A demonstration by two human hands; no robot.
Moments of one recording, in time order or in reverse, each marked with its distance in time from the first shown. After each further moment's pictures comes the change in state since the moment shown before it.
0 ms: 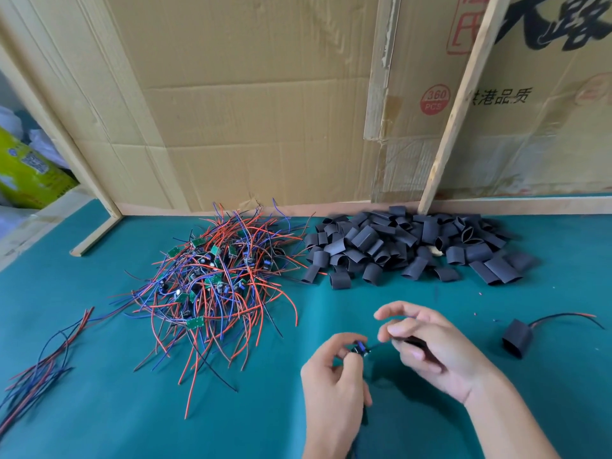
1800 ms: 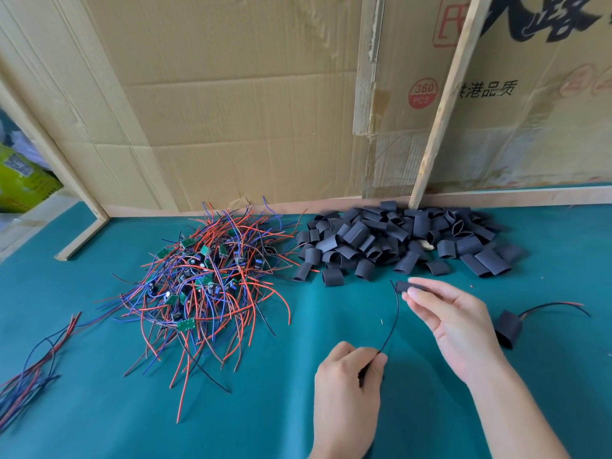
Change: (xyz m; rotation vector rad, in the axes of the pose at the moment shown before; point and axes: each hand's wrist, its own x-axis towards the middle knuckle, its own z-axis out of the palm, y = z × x) left_hand -0.001 -0.014 0.013 0.507 -0.067 0.371; right_hand 0.001 -0.005 -0.019 0.113 0.484 -0.377
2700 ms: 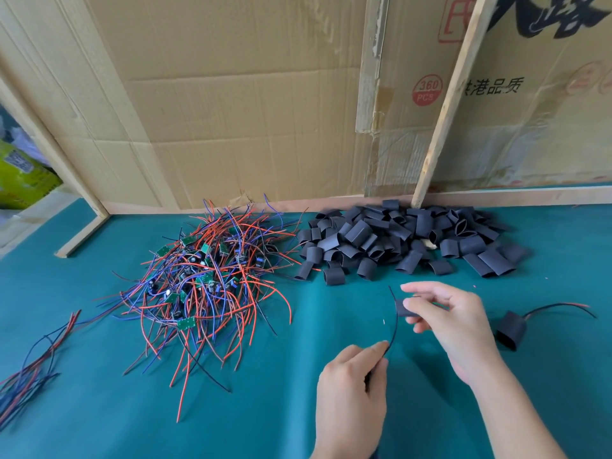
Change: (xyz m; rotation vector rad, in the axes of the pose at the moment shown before) left_hand -0.004 -0.003 0.004 0.002 -0.015 0.086; right_hand 0.002 0.006 0.001 -0.432 -0.040 -0.139
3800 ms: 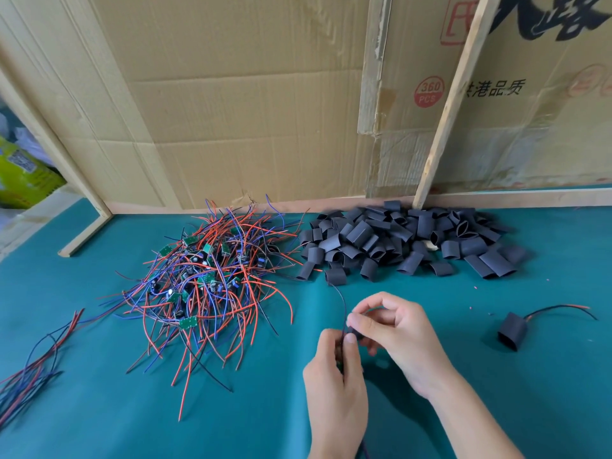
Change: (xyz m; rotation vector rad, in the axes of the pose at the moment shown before) left_hand 0.003 -0.001 -0.006 -0.219 0.169 -0.285; right_hand -0.028 -0.006 0.050 0.045 -0.335 0.053
